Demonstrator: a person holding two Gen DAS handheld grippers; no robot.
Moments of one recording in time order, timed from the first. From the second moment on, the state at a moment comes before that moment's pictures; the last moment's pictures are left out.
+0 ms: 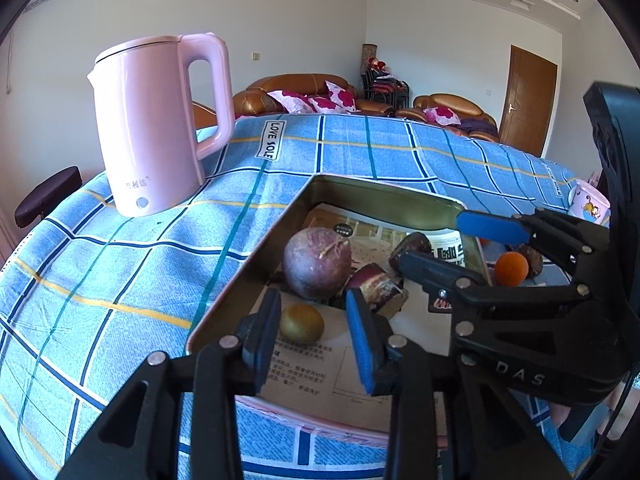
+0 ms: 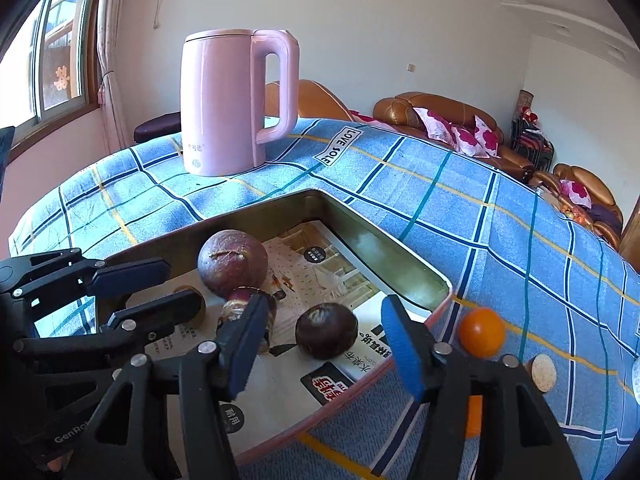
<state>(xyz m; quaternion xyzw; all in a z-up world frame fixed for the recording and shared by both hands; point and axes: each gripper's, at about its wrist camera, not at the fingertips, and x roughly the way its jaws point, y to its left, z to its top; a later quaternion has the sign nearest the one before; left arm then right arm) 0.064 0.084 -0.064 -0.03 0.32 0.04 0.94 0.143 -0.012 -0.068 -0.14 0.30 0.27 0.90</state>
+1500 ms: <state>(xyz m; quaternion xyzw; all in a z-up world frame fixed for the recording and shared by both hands) 0.080 -0.160 -0.079 0.07 0.40 -0.23 0.88 0.066 -0.286 -0.068 0.06 0.27 0.04 0.96</state>
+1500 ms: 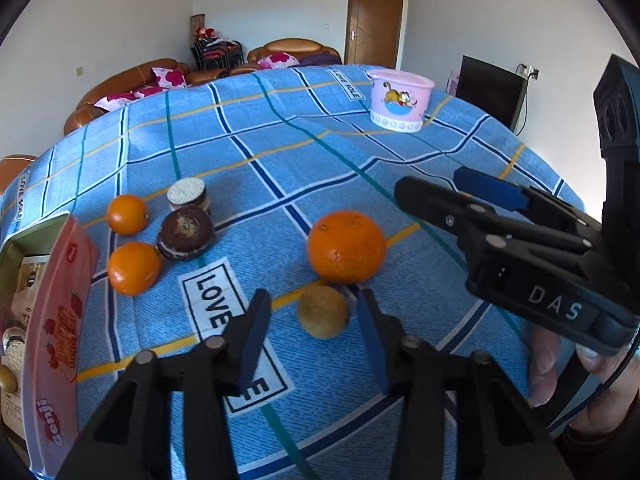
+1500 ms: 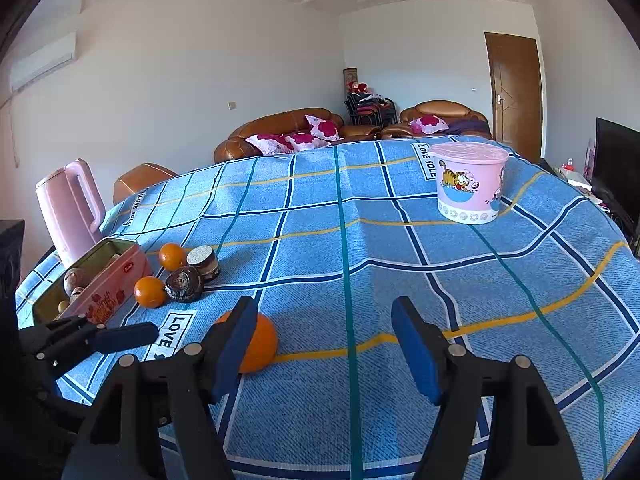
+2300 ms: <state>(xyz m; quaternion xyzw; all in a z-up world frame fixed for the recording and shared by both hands) 0.097 -0.078 -0.074 -0.03 0.39 -0.18 0.90 0.094 -0.229 -0.086 0.00 0.37 0.11 0.92</state>
